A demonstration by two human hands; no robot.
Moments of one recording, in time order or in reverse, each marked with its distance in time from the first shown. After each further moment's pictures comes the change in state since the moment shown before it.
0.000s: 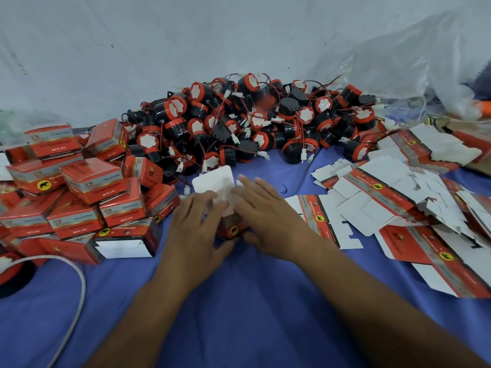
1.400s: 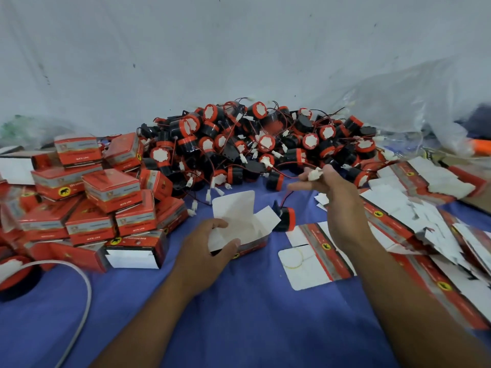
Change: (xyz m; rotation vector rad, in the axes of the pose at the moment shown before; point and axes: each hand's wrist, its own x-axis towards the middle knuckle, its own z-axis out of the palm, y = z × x) left_hand -0.004 -0.005 0.010 -0.673 -0.074 -0.458; right_hand -0.017 0.045 -0.055 1.287 0.648 0.528
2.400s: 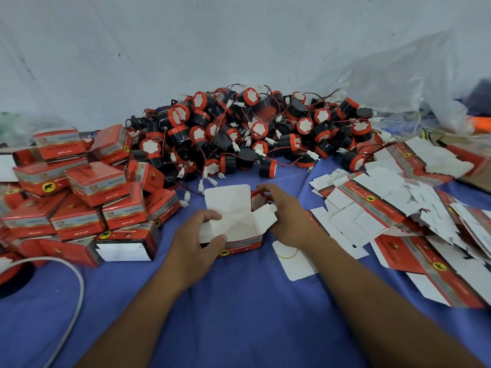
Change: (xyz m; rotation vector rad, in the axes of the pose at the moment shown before) left_hand -0.004 0.007 -0.003 -0.008 -0.058 0.026; right_hand -0.004 0.076 0.020 -0.678 -0.344 -0.032
